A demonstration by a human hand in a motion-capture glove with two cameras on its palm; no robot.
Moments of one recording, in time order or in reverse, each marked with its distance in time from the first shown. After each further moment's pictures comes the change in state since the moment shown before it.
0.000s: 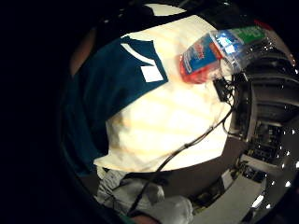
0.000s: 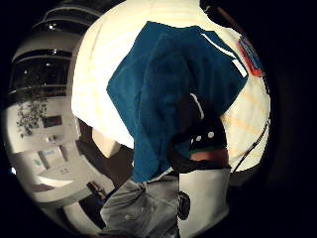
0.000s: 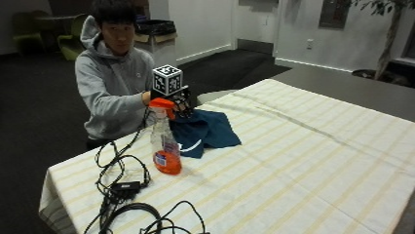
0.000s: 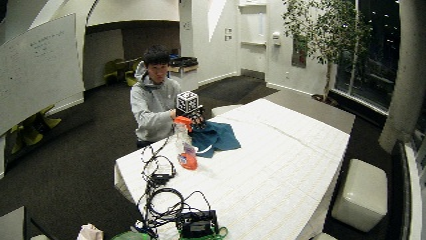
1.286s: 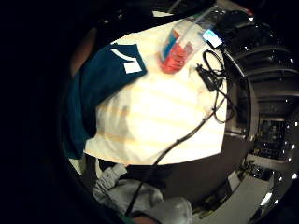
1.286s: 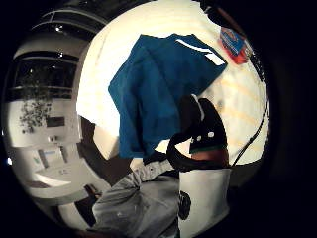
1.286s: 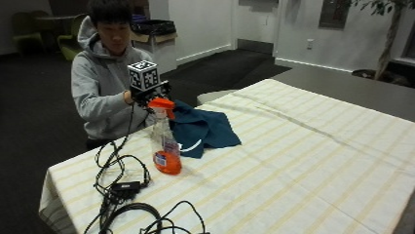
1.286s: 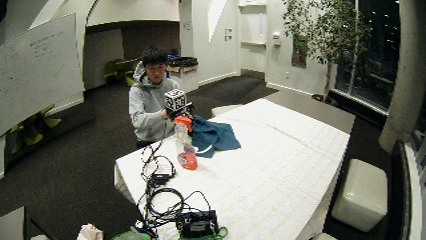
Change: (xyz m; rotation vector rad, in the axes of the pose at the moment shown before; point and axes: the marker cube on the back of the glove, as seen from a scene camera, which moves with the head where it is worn) arm 0.061 0.058 -0.016 0.092 -0.035 0.007
